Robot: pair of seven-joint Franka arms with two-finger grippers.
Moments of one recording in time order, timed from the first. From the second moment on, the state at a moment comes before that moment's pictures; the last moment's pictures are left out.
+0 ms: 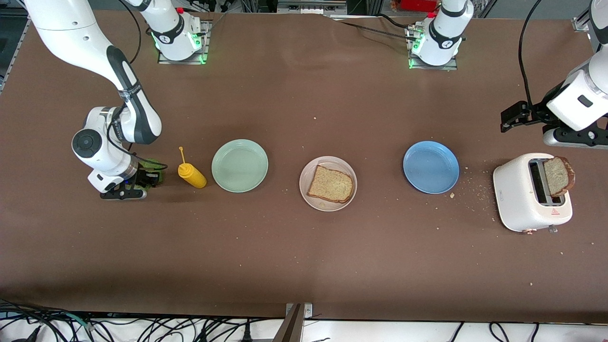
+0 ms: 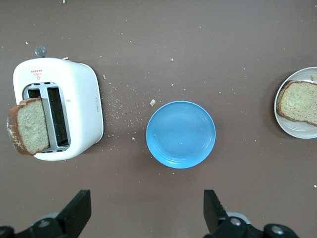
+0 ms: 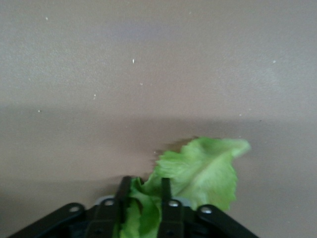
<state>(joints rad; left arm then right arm) 0.08 0.07 -0.13 -1.57 0.03 1.57 0.01 0.13 0.51 -0.15 -2.07 -0.03 2.61 -0.05</state>
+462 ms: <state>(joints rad) 0.08 0.07 -0.13 -1.57 0.03 1.57 0.01 0.13 0.47 -0.15 -1.91 -0.03 2.31 -0.05</state>
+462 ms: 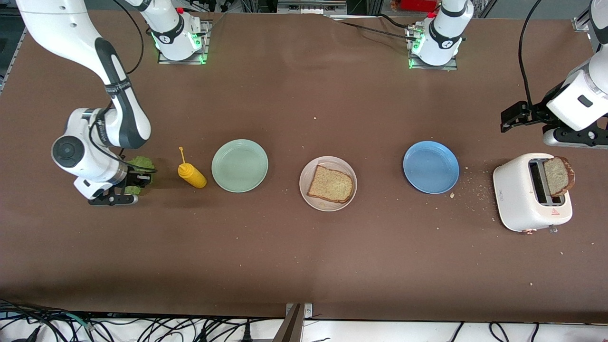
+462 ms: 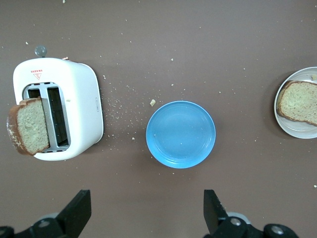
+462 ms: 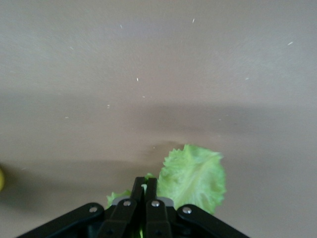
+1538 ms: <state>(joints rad) 0.08 0.07 -0.13 -1.57 0.03 1.57 0.01 0.38 0.43 -0.07 -1.31 -0.03 1.60 0.10</state>
